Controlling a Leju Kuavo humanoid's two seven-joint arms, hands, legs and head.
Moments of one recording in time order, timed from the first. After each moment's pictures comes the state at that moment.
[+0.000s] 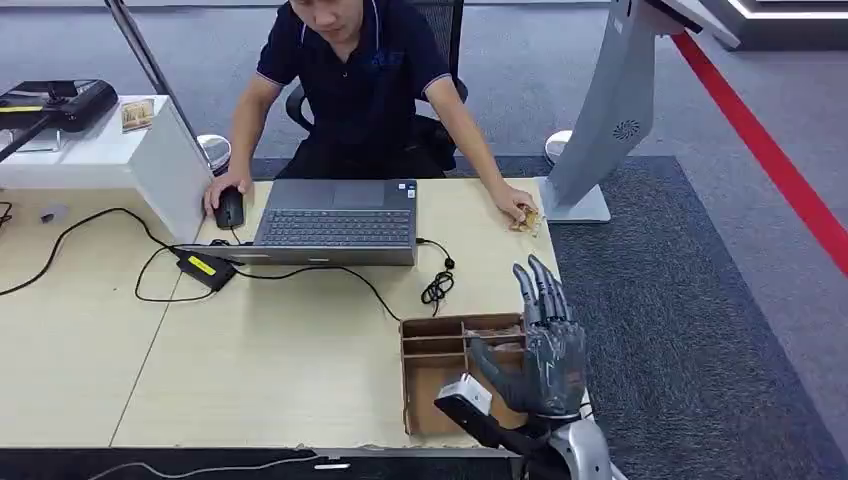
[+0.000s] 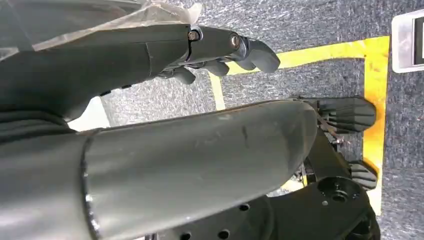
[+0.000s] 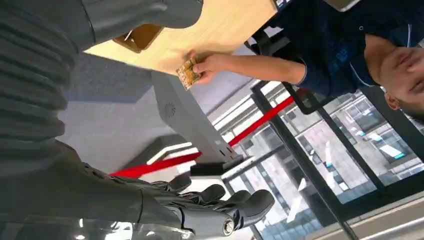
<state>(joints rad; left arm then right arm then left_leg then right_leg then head) -0.13 0.25 -1.01 -0.30 1.03 -0.14 0.28 -0.12 -0.22 0.74 -1.59 1.18 -0.69 0.30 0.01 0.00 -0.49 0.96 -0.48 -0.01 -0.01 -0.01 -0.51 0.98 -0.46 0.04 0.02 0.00</state>
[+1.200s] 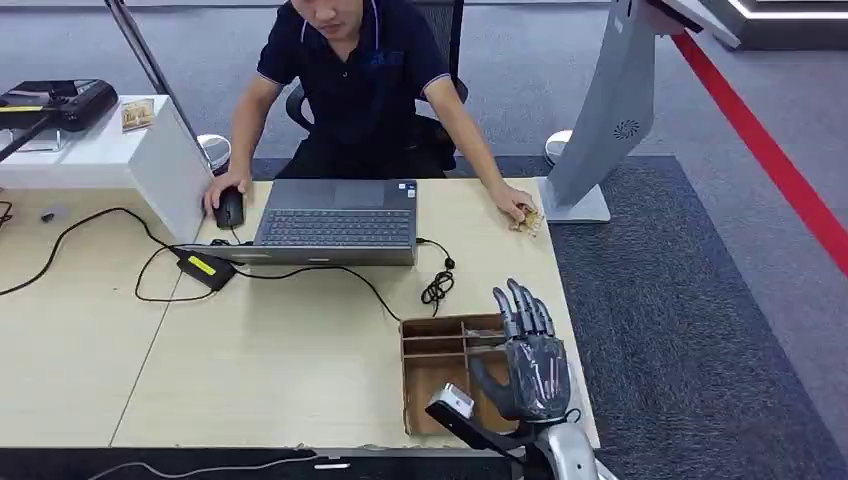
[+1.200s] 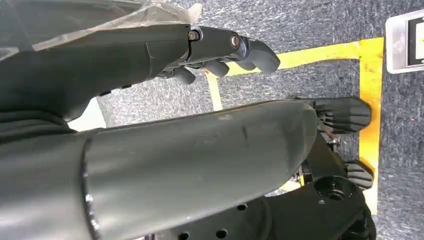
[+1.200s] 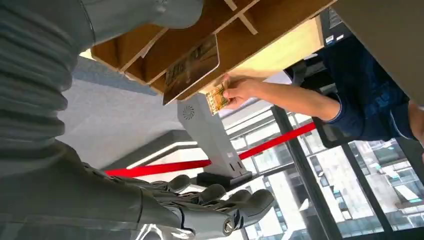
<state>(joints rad) -0.13 0.25 -1.01 -0.30 1.03 -0.14 0.26 -0.14 -0.21 0.78 -1.38 1.21 -0.69 0.31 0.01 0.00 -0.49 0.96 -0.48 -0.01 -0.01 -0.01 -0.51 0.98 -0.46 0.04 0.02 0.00</state>
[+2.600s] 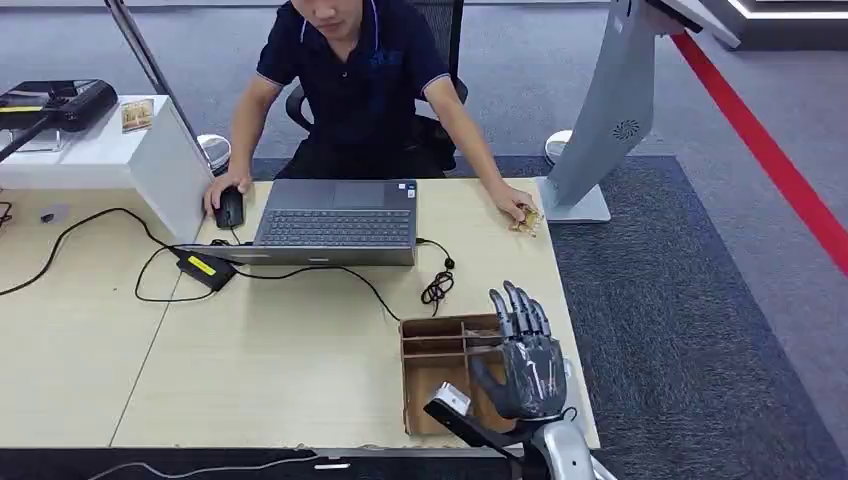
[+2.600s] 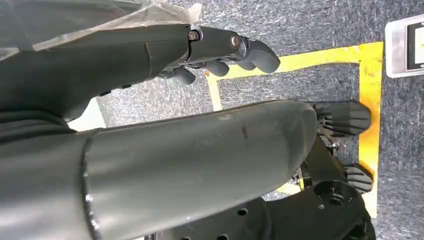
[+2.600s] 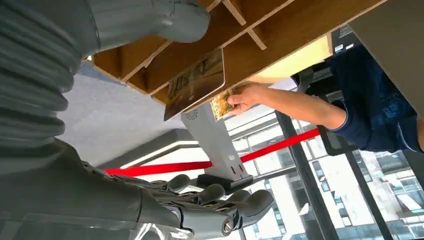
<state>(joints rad) -0.13 0.26 -1.01 -0.30 1.03 -0.14 0.26 -0.15 -0.20 0.77 -1.32 1.22 -0.69 0.30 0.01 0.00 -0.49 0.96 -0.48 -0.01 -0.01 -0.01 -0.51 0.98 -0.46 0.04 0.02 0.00</state>
